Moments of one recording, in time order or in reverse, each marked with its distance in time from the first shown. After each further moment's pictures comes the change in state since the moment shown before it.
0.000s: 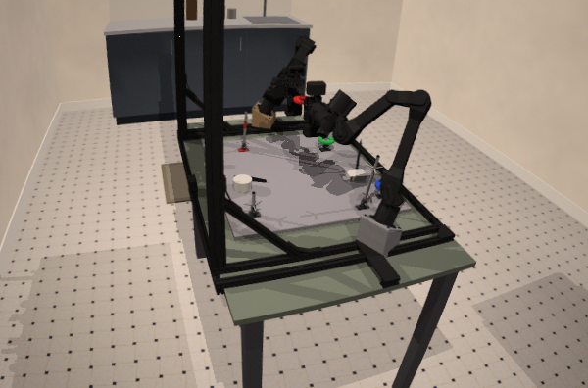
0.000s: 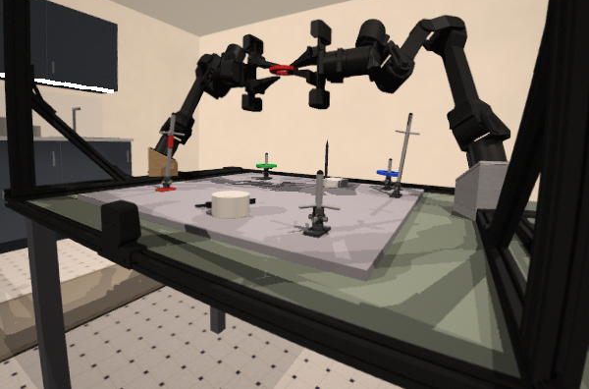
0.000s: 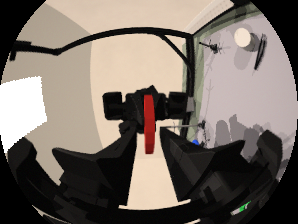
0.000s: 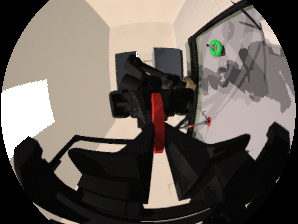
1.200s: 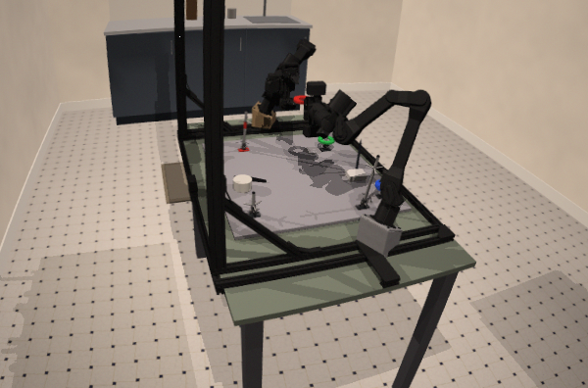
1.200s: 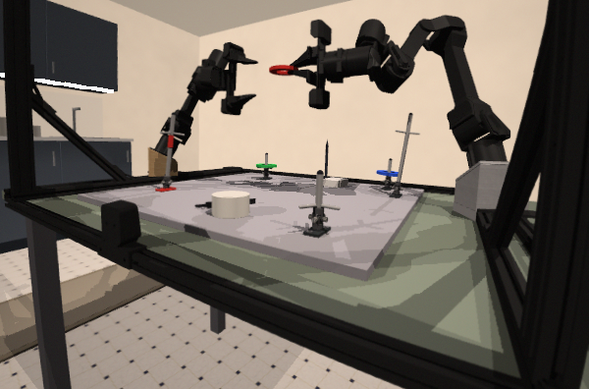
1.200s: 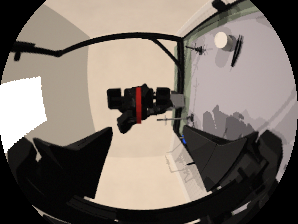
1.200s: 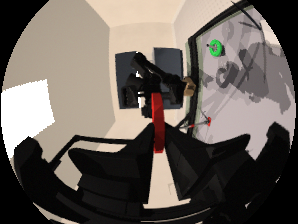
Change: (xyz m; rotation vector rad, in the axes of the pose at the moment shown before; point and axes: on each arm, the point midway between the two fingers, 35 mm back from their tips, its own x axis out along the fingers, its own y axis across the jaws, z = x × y) left arm -0.074 -0.009 -0.004 0.002 -0.002 -0.044; right arm 0.000 0.000 0.000 0.000 0.000 0.000
